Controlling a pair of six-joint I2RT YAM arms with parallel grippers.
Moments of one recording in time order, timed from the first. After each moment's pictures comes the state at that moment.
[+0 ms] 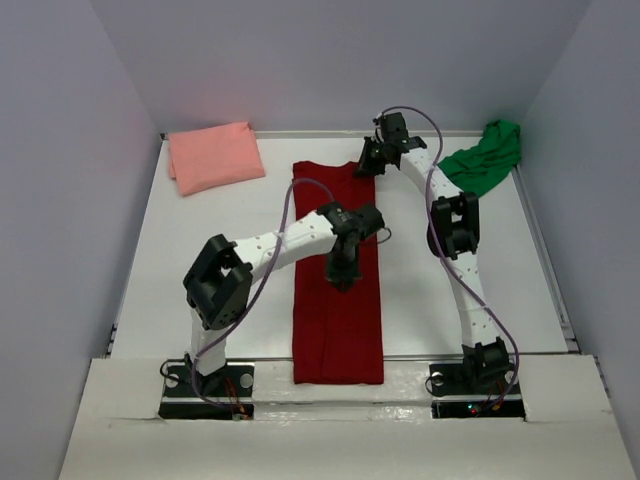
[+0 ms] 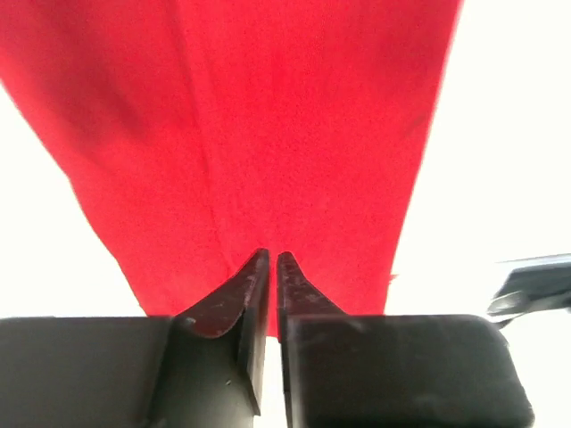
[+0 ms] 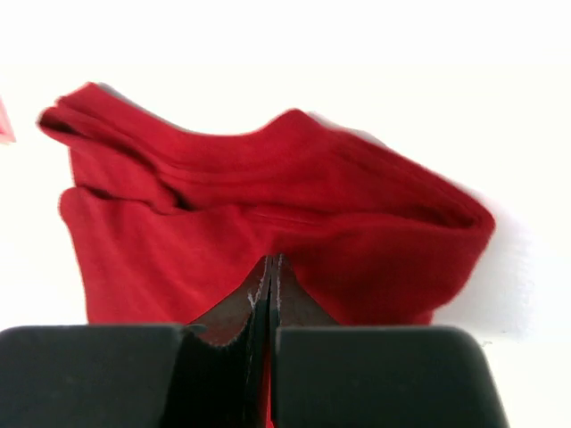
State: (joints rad) left arm -0.98 1.90 1.52 -1.07 0.02 -0.88; right arm 0.28 2.66 2.48 -0.64 -0.34 0.48
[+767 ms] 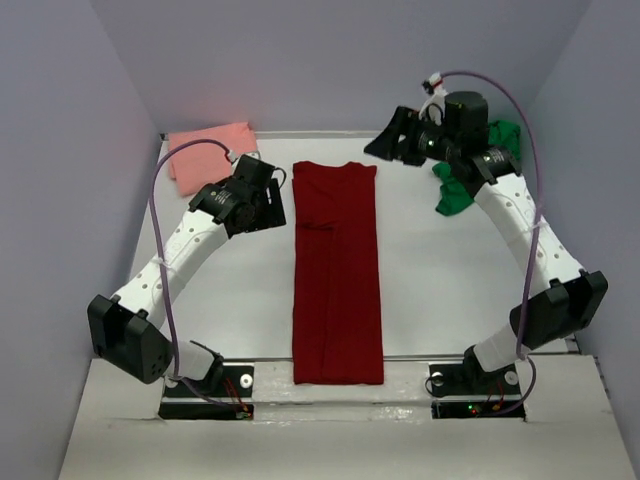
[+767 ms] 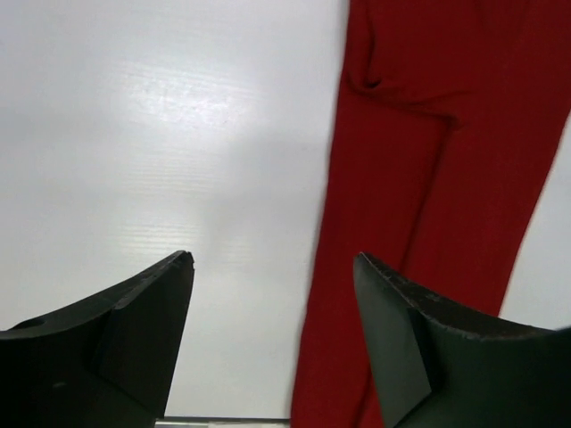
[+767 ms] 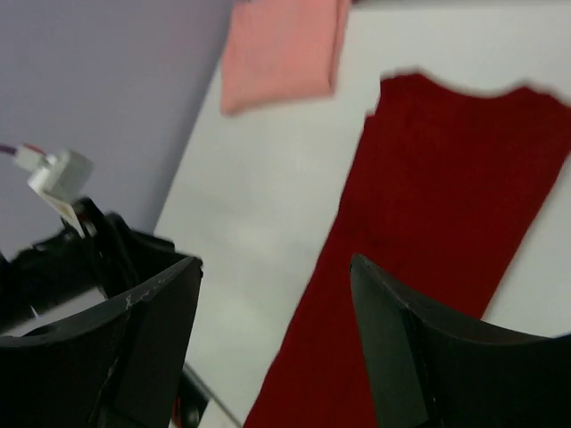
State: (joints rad) left arm -0.51 1.39 1.38 -0.91 -0.29 -0.58; right arm 0.30 1.58 1.74 -0.45 -0.46 0.52
